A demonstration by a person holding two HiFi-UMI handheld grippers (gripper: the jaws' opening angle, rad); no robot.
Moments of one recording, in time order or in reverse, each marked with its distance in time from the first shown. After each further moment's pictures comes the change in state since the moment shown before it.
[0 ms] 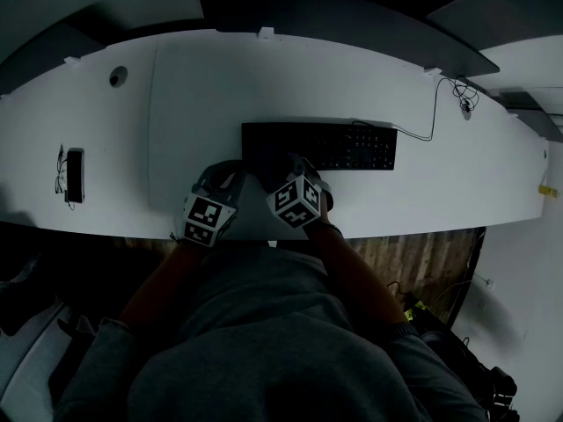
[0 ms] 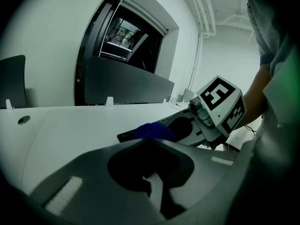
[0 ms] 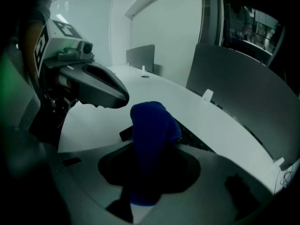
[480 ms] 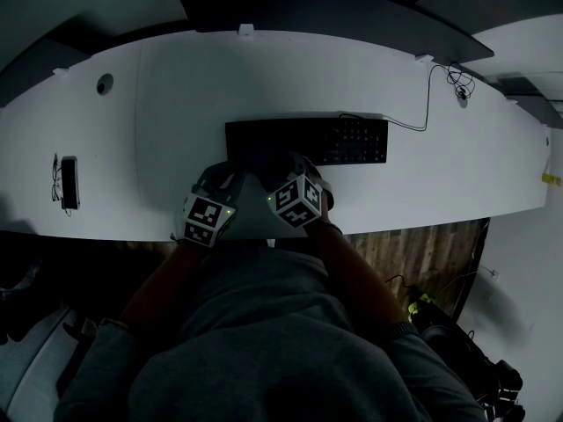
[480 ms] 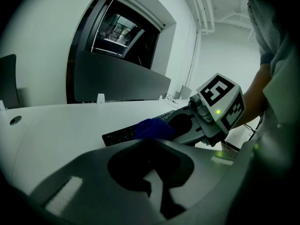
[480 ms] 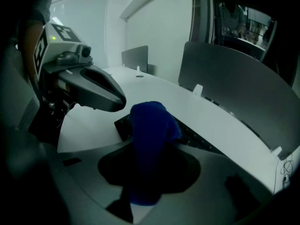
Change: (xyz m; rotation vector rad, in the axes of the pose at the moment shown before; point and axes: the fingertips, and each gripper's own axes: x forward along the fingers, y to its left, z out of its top) left arm 0.026 -0.028 0.002 0.016 0.034 -0.033; right arm -0.017 -0.020 -0.028 0.046 -0.012 -0.022
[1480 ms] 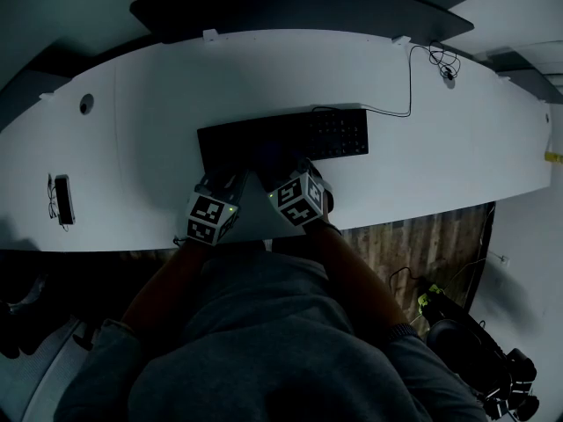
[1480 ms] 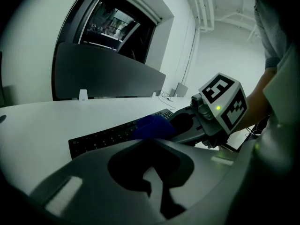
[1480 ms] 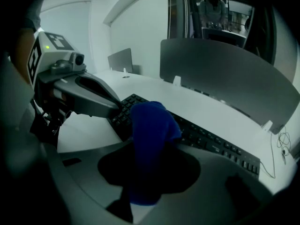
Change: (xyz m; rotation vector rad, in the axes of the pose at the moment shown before) left arm 0.050 -0.046 0.010 -0.006 0.046 -0.051; right arm -0.033 -0.040 -0.050 0.152 -0.002 -0.054
